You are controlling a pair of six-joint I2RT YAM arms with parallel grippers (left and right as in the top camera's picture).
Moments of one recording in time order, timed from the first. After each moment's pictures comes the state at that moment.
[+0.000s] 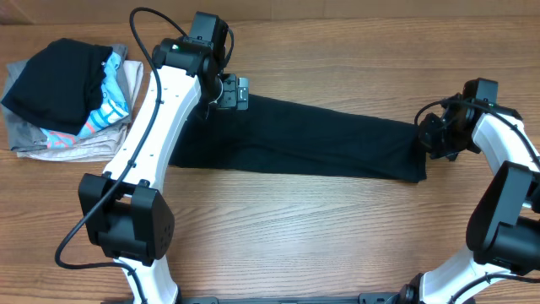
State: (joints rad) left arm -0.26 1.96 1.85 -1.17 0.00 -0.29; right arm -0.30 1.88 1.24 -0.73 -0.30 0.24
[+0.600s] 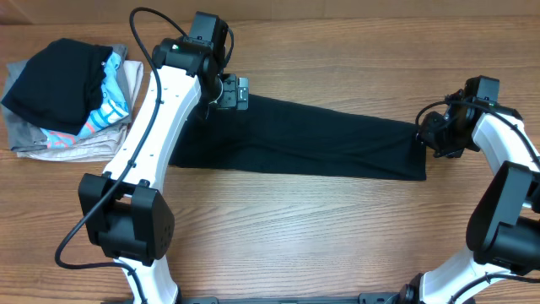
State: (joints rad) left arm -0.26 1.96 1.85 -1.17 0.00 -0.29; right arm -0.30 1.88 1.24 -0.71 -0.20 0.20
